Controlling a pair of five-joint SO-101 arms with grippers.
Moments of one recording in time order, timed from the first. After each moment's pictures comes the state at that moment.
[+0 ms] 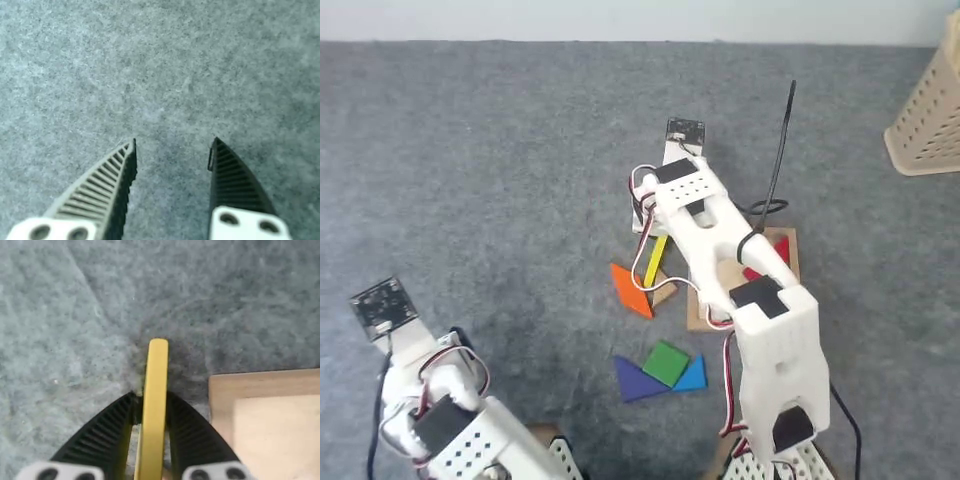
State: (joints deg) left arm -52.5 -103.8 97.6 72.2 -7.3; right arm -29.1 32.9 -8.7 65.2 -32.8
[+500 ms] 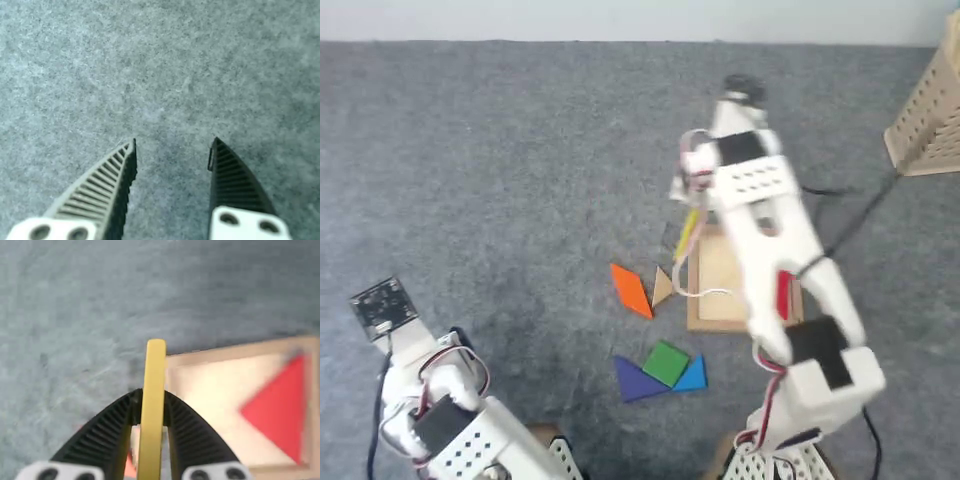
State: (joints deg) left arm -52.5 -103.8 97.6 72.2 -7.3; right arm -17.9 6.9 -0.7 74.8 -30.6
